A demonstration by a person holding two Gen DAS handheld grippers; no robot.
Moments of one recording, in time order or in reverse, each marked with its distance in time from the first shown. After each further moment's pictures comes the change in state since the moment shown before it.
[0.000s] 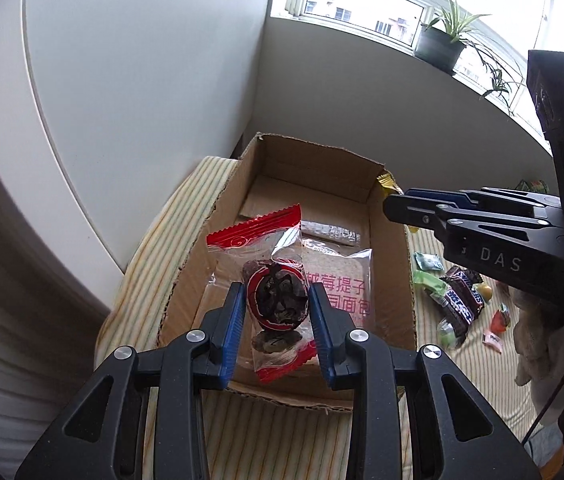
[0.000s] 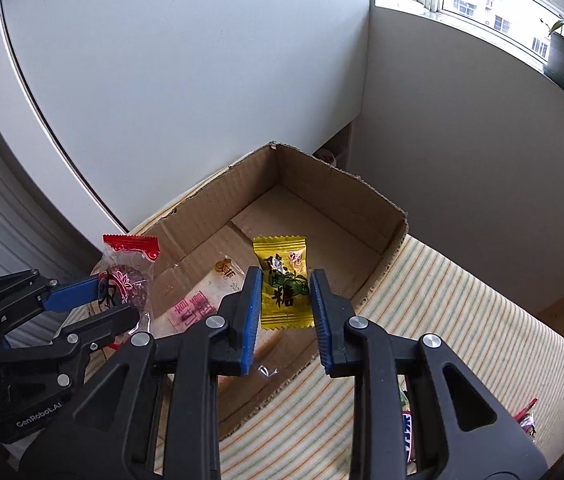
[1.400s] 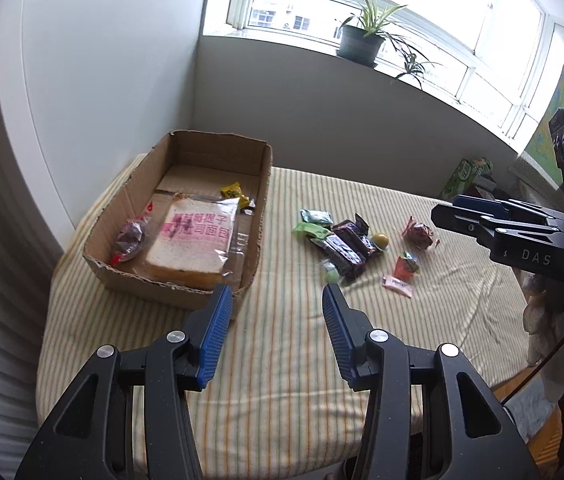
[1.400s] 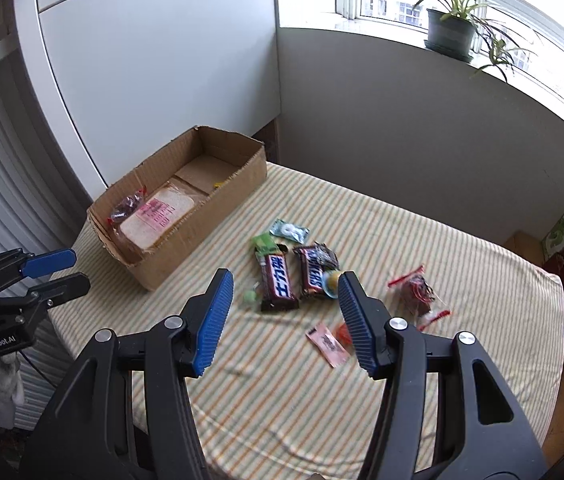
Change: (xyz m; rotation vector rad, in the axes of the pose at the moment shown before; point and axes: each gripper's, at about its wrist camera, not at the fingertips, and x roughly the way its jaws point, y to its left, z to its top) left arm -0.078 -0.091 -0.053 0.078 -0.044 -0.134; right arm -0.170 -0.087 -0.149 0.149 -0.073 -0.135
